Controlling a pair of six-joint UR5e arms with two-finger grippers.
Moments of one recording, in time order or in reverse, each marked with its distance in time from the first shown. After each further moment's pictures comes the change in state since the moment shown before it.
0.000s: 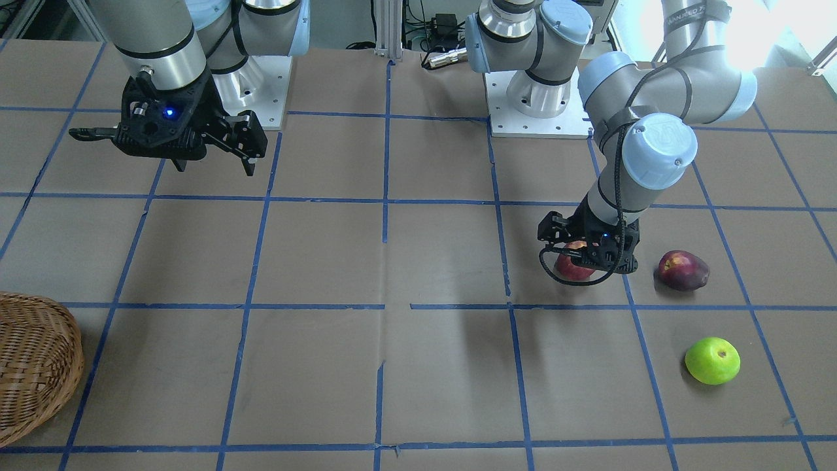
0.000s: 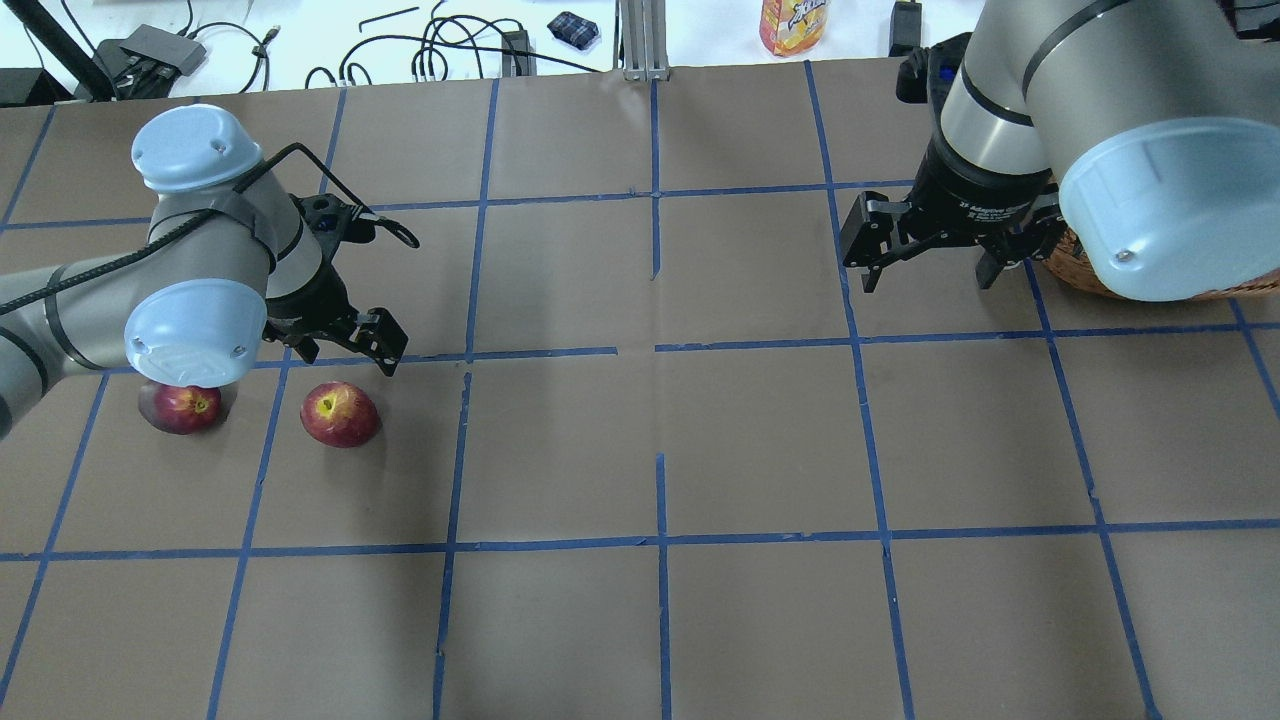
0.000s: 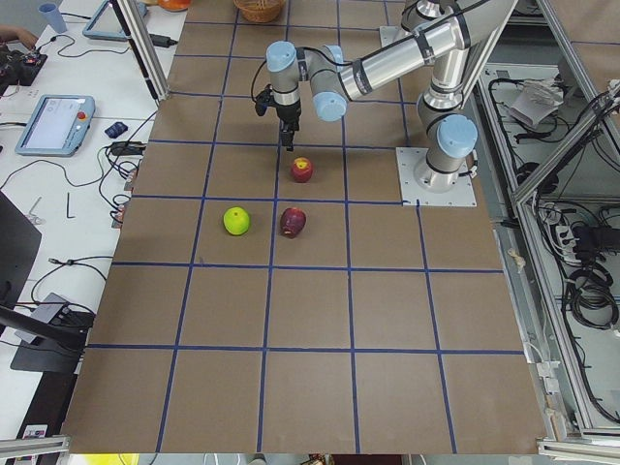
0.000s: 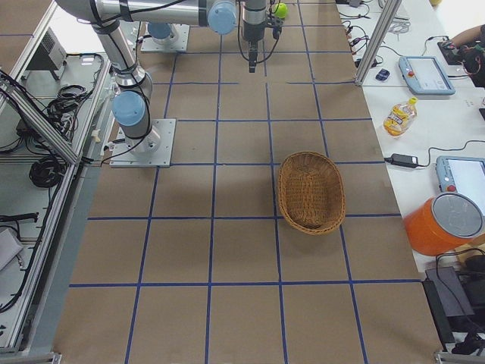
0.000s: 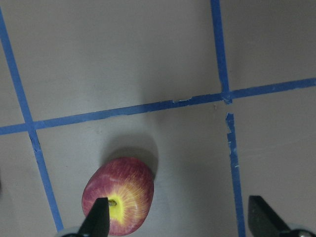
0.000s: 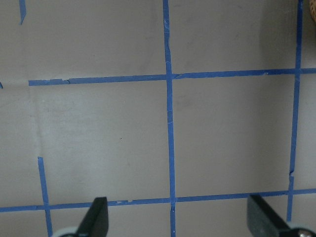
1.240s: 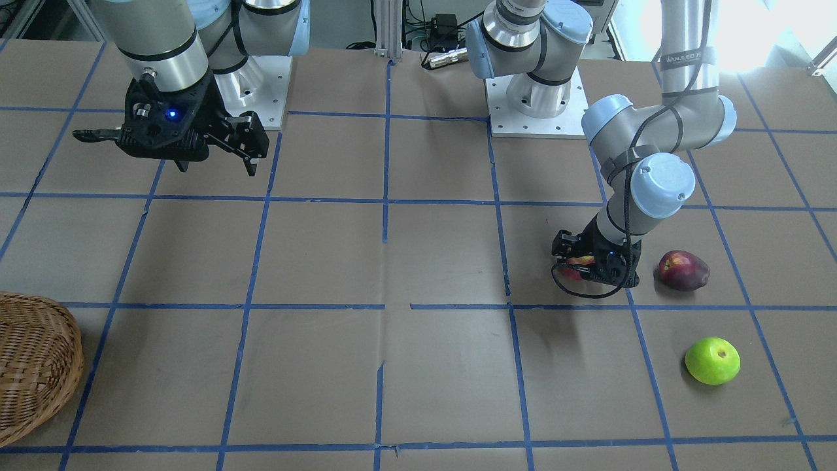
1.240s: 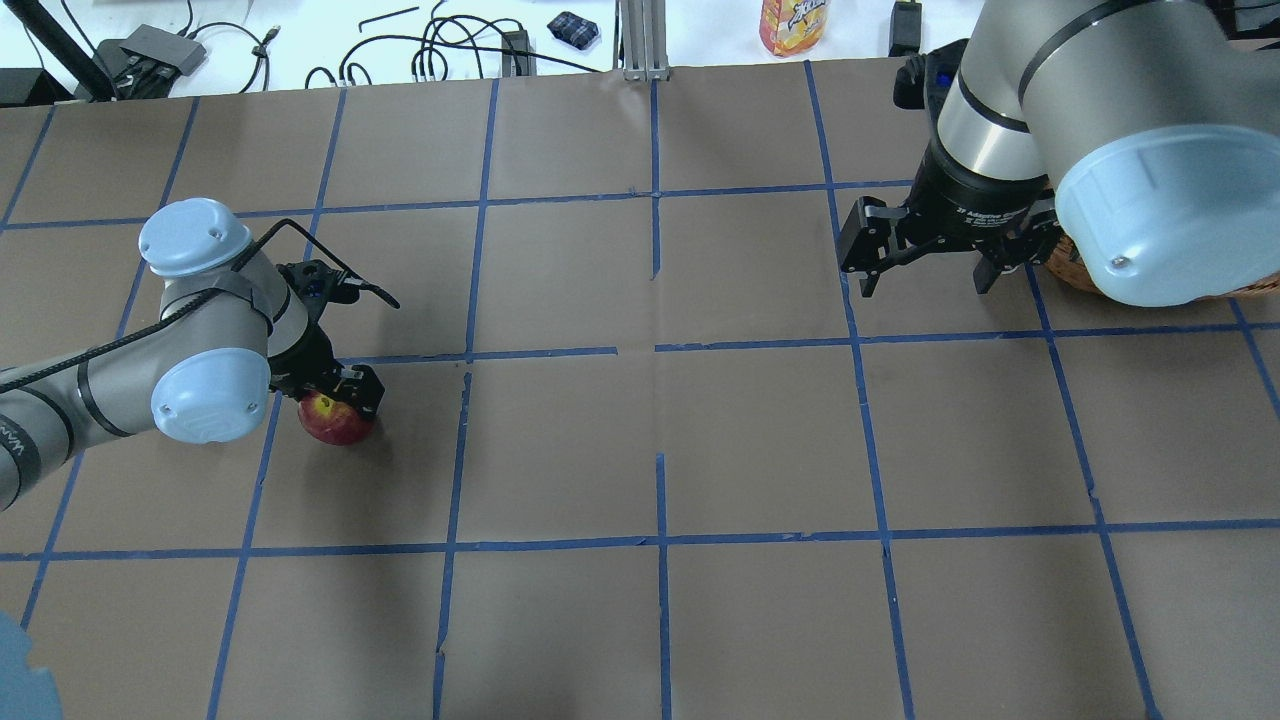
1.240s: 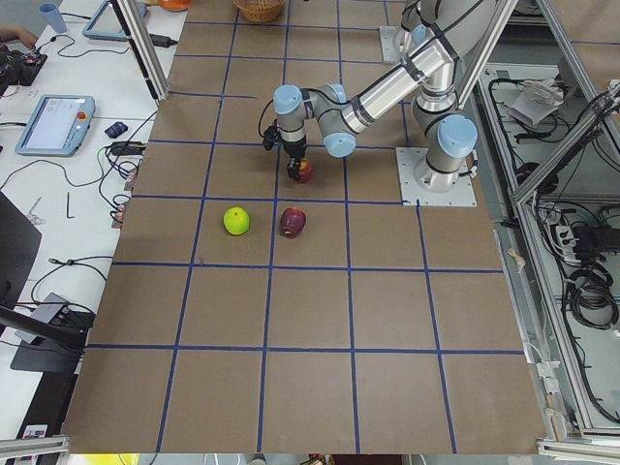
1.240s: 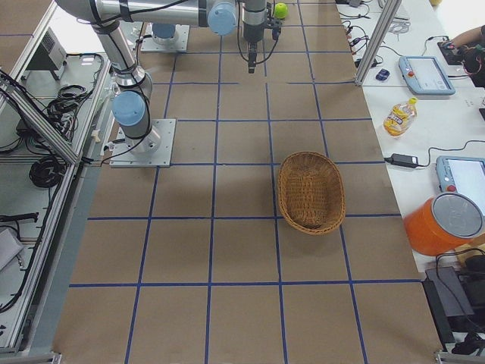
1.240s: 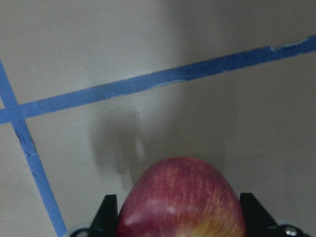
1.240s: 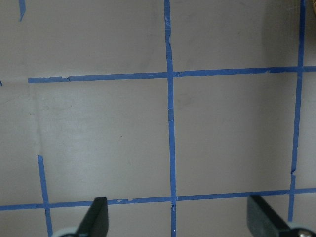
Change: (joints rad) left arm 0.089 -0.081 -0.103 0.171 -0.032 0.093; right arm 0.002 0.000 0.008 -0.003 0.002 0.000
